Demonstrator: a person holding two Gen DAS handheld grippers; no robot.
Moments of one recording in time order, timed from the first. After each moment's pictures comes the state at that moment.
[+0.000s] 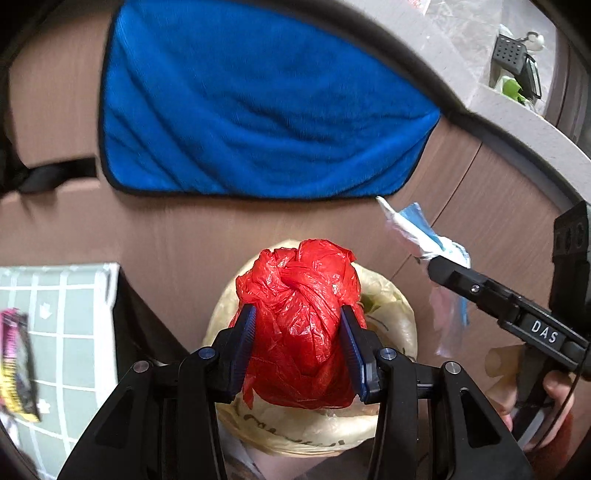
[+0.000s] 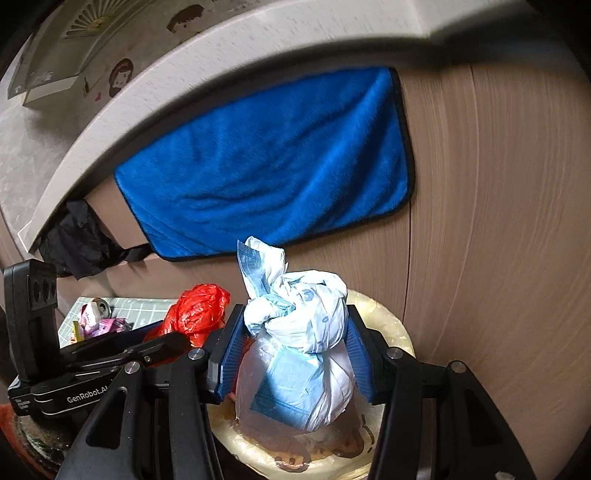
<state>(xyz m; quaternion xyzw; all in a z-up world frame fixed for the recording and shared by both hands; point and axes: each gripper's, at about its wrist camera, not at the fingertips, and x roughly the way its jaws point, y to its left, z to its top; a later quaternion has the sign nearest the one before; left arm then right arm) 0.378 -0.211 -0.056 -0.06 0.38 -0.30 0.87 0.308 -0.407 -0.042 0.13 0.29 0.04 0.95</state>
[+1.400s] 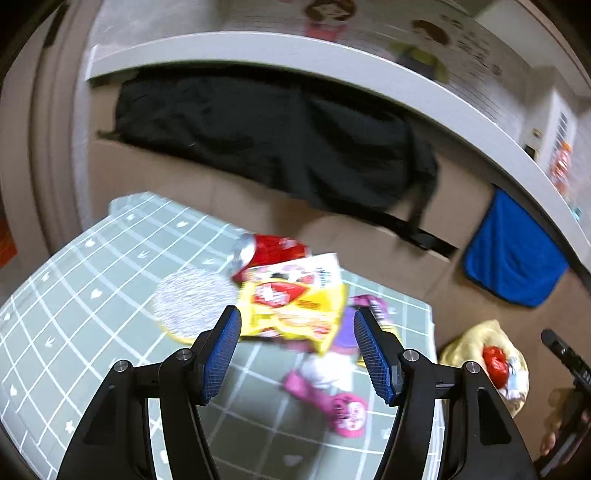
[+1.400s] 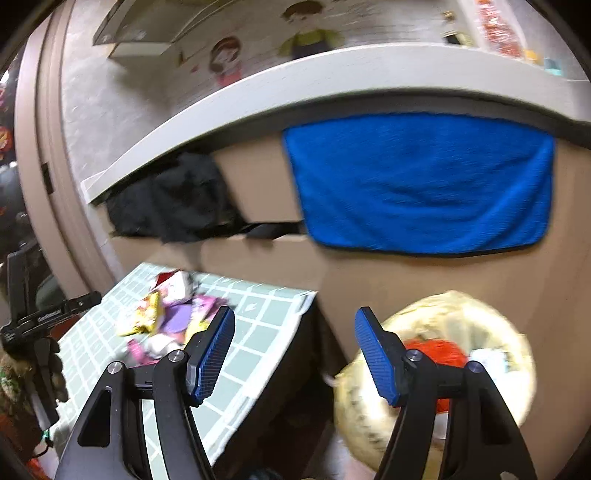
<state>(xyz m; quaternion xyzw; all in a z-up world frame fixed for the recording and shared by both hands) 0.265 0.146 -0.026 -0.17 0.29 0.03 0.94 0.281 -0.238 -0.024 0.05 0.25 0.18 0.95</state>
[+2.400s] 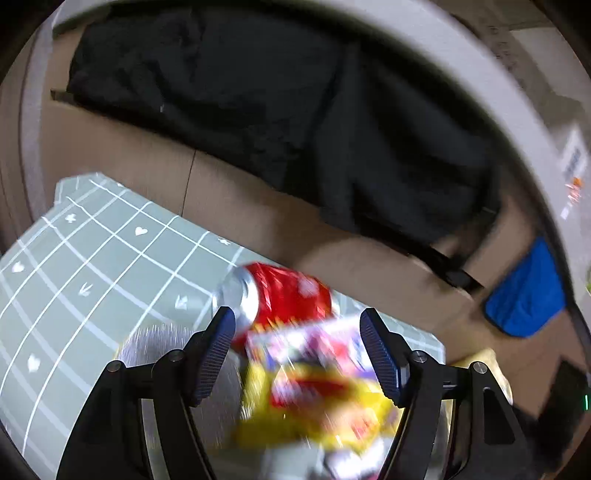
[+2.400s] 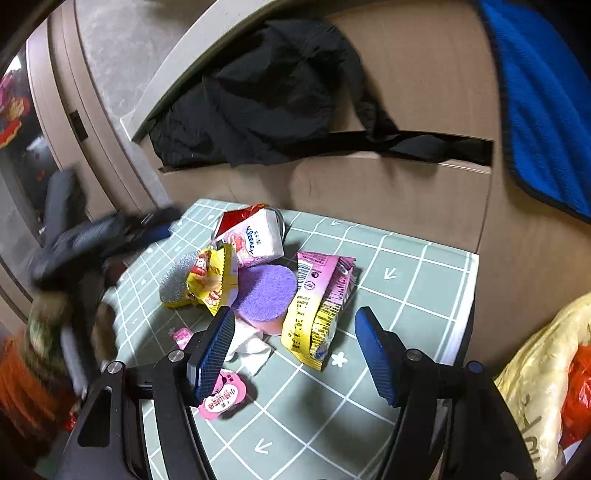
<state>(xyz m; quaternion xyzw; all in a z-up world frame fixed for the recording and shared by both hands) 0.412 0.213 -0.062 -0.23 0.35 -0.04 0.91 0.364 -0.083 -0.083 0.03 0.37 0.30 0.88</state>
